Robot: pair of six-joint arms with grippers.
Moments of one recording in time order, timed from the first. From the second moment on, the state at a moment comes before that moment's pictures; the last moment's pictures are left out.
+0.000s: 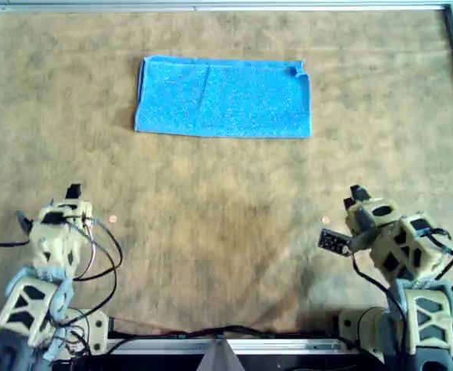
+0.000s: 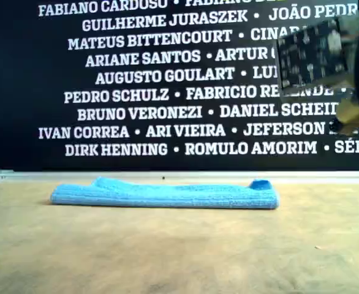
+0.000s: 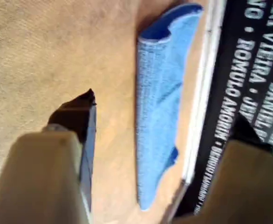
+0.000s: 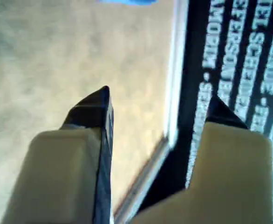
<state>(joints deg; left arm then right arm) -14.6 161.5 164.6 22.1 -13.1 -2.5 1.9 171.6 164.6 31.6 -14.6 0.7</state>
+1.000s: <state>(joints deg) -14.9 80.9 103.4 21.5 1.7 -2.8 8.5 66.3 89.6 30.2 -14.2 1.3</state>
